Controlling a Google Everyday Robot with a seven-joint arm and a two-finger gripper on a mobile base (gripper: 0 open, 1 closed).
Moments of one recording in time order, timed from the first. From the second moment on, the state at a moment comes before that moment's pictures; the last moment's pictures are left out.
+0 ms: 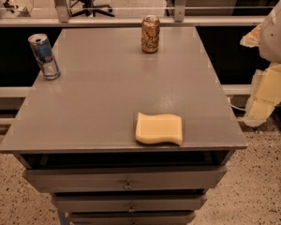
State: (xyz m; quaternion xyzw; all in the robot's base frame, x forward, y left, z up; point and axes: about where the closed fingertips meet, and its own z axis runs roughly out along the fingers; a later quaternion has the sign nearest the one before) arm 0.438 -0.217 0.977 -0.60 0.78 -0.04 0.16
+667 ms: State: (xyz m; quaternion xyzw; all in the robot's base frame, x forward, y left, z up) arm 0.446 -0.210 0.974 -0.61 0.77 -0.03 0.18
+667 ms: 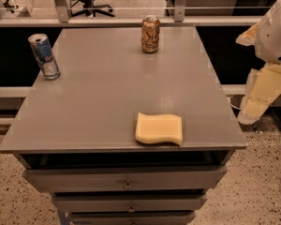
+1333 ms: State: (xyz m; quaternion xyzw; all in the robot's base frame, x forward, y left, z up) arm 0.545 -0.183 0.942 -0.57 0.76 0.03 0.30
